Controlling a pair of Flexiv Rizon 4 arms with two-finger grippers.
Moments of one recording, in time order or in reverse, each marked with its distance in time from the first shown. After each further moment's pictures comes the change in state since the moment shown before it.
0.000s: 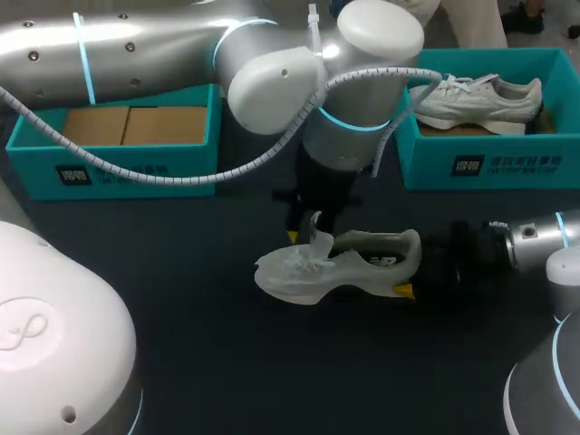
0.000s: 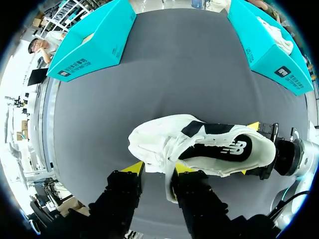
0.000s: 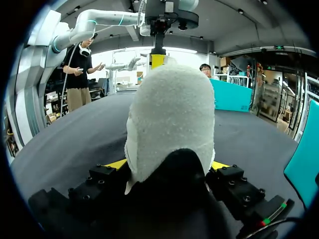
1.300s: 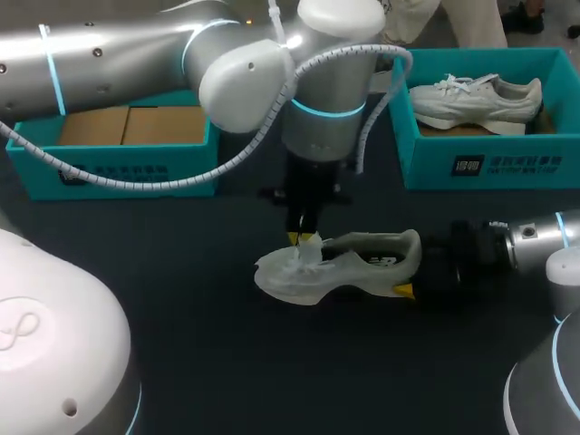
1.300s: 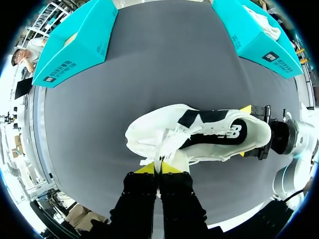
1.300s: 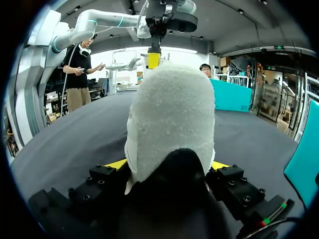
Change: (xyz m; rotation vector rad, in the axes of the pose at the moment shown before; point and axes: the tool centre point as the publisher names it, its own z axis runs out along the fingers) left arm -0.014 0.006 0.000 -0.075 0.084 0.123; right arm 0.000 0.000 0.000 0.000 0.000 0.000
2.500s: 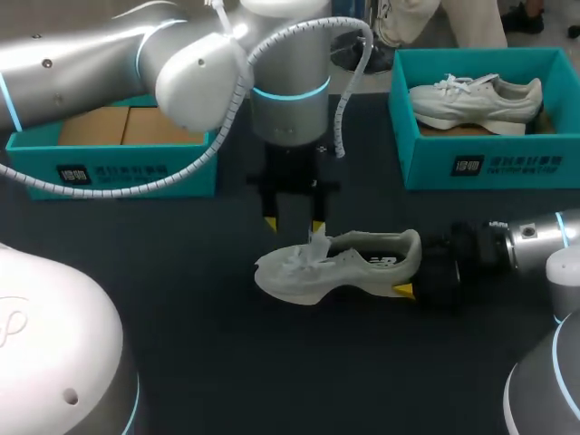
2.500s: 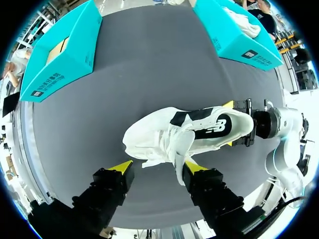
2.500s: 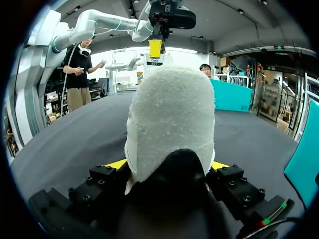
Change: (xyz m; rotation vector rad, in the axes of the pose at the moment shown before) left arm -0.005 -0.007 -0.028 0.043 0.154 0.158; right arm 0.000 0.000 0.000 0.000 0.000 0.000
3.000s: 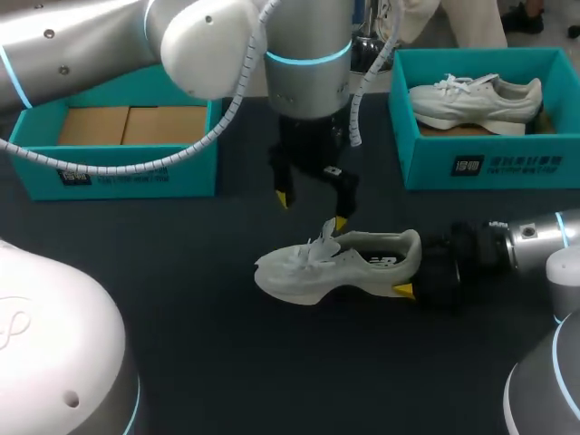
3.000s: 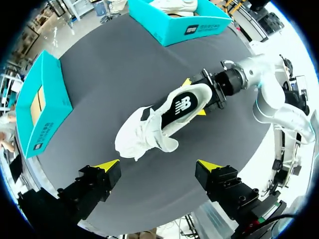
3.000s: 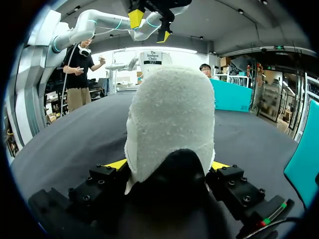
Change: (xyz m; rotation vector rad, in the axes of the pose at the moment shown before) left arm 0.027 0.018 -0.051 -0.015 0.022 0.457; right arm 0.000 0.000 0.000 0.000 0.000 0.000
